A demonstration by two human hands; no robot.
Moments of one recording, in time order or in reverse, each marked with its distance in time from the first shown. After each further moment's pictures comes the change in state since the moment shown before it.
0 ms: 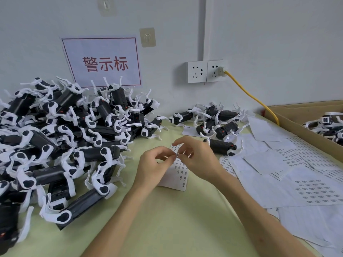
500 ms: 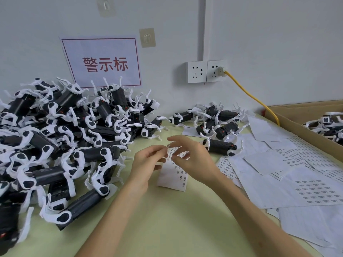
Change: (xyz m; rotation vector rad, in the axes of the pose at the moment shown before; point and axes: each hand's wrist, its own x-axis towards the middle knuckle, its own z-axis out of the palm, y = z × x) left_hand 0.002 0.004 -0.010 -0.426 0.047 -0.356; right_hand -0.004 -0.011 0.007 0.105 -0.006 -0.017
